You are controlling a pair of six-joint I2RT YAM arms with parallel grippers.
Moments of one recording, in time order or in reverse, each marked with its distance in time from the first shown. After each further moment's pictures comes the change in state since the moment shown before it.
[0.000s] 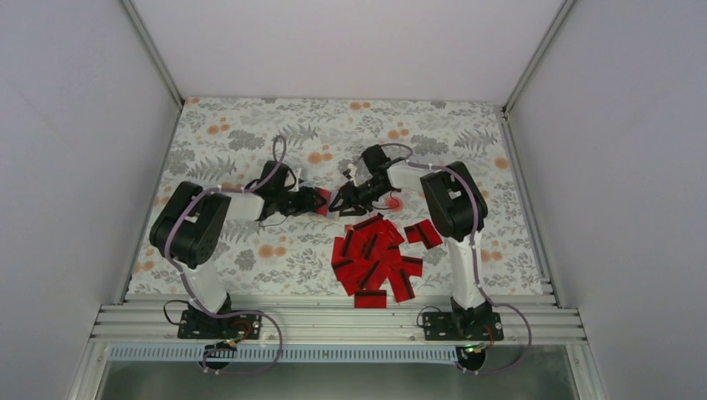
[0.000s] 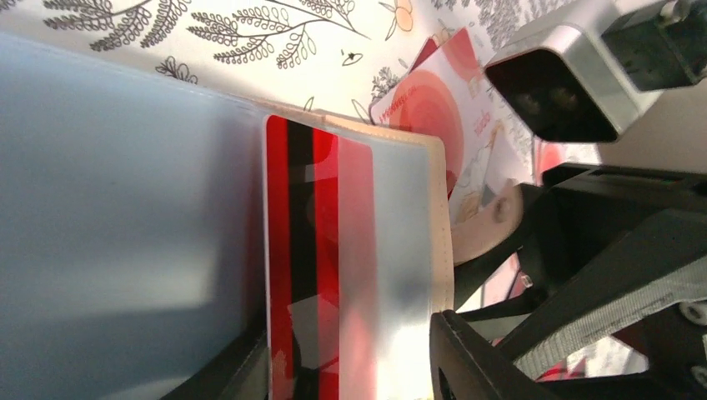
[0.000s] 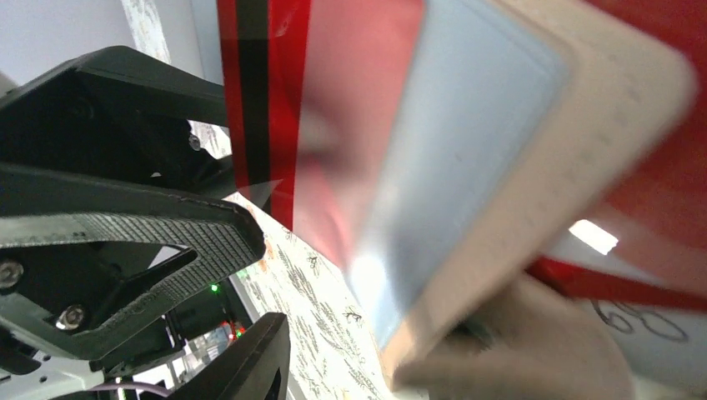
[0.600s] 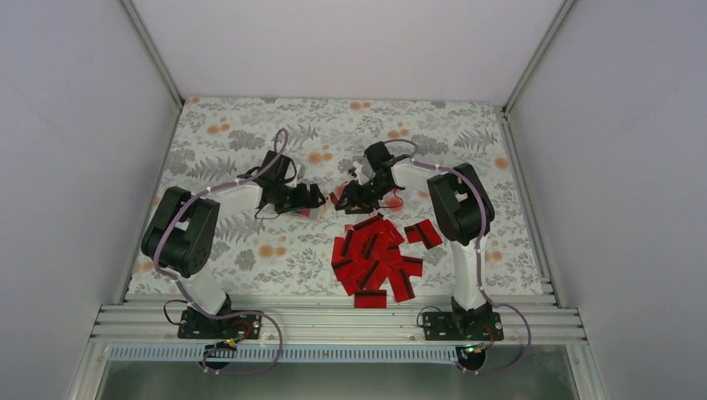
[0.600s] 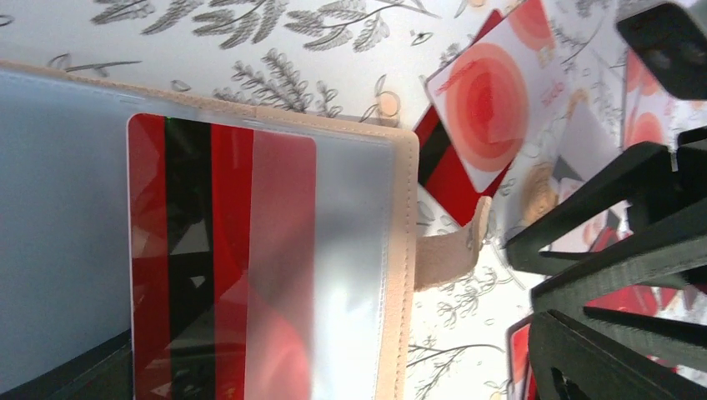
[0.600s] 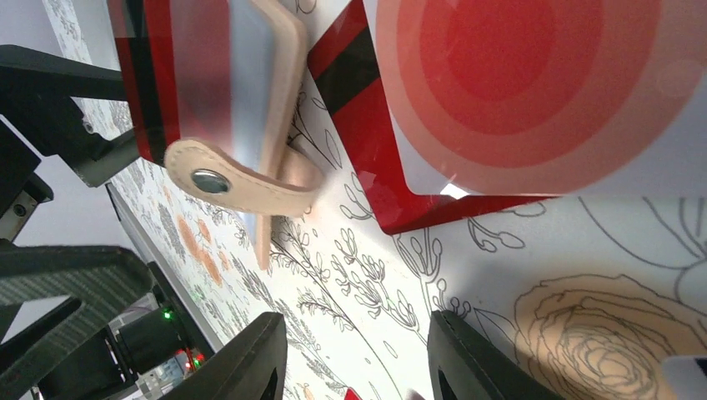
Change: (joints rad) left arm -0.007 -0.080 0.154 -0.432 -0.157 0.154; right arm -0.003 -0.073 -0.011 -0.065 0.170 -0.001
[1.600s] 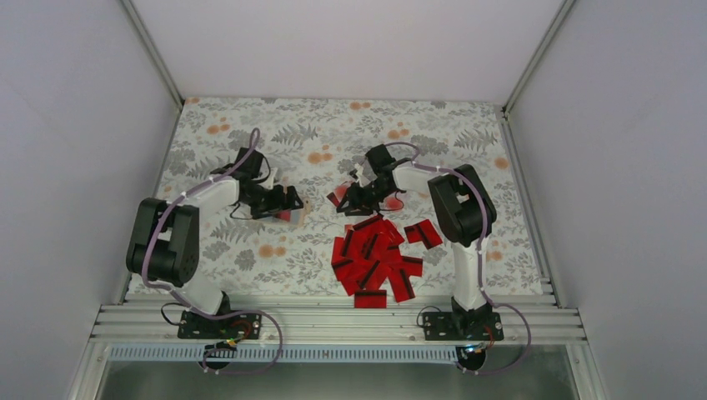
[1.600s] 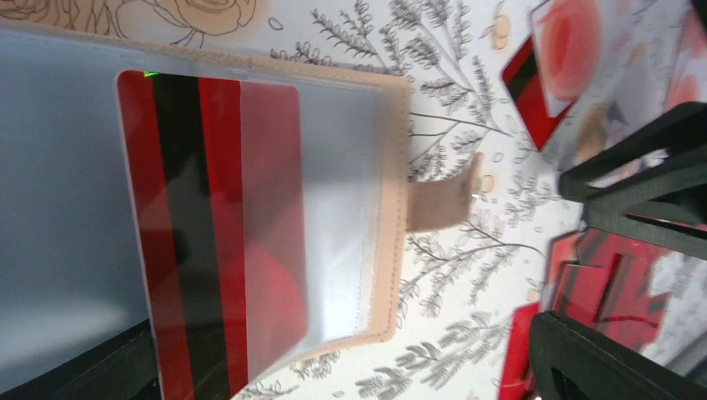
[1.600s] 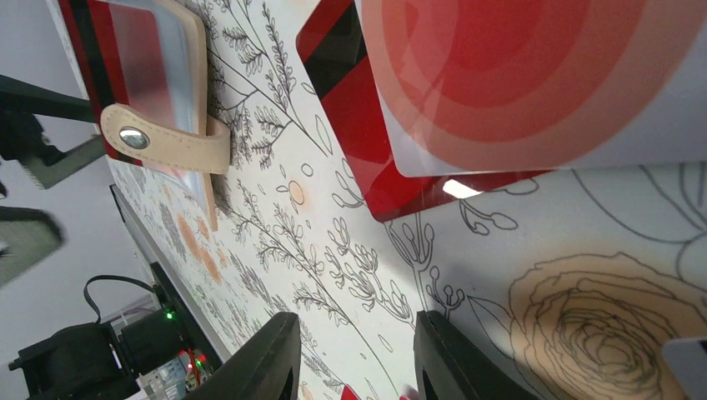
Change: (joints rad) left arm 0.162 -0.085 0.016 -0.321 0.040 0.144; right arm 0.008 -0.020 -0.050 0.059 -0.016 0.027
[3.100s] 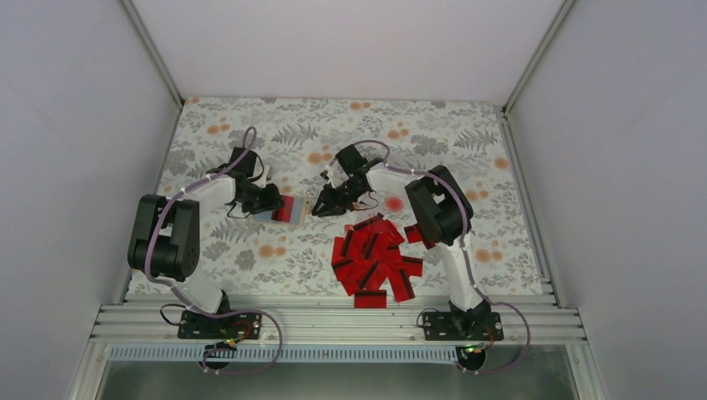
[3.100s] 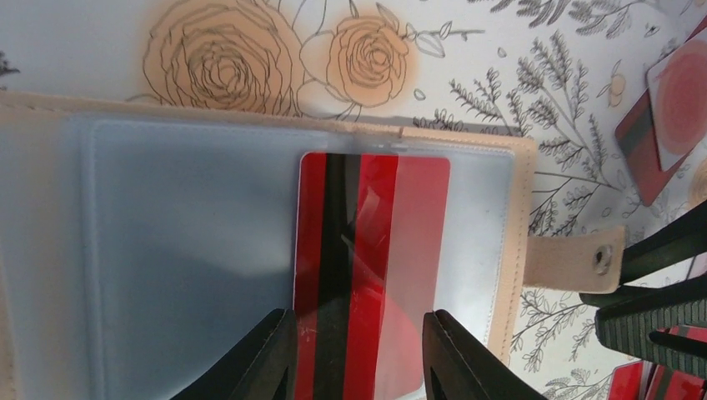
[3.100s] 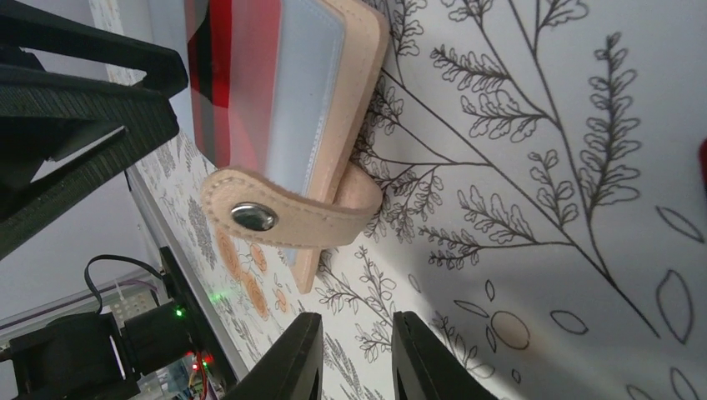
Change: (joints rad) left arm 0.067 0.012 -0.002 0.033 -0.100 0.056; right arm 0.145 0.117 0.182 0.024 -0.017 0.031
